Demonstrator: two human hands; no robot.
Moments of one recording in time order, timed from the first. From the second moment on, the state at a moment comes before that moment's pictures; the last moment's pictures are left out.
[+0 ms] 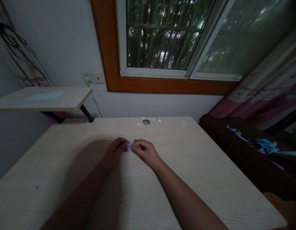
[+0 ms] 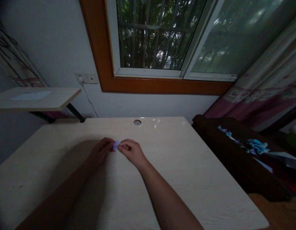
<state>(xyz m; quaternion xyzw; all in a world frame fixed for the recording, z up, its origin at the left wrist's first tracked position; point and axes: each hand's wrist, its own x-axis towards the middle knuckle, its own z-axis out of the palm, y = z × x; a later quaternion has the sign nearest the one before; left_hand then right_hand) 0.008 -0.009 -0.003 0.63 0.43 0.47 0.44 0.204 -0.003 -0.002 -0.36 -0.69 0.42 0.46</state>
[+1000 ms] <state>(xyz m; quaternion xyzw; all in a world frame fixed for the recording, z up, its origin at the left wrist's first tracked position) 0.007 -0.012 -0.007 0.70 0.45 0.42 0.37 0.206 0.006 -0.010 -0.35 -0.60 0.52 0.49</state>
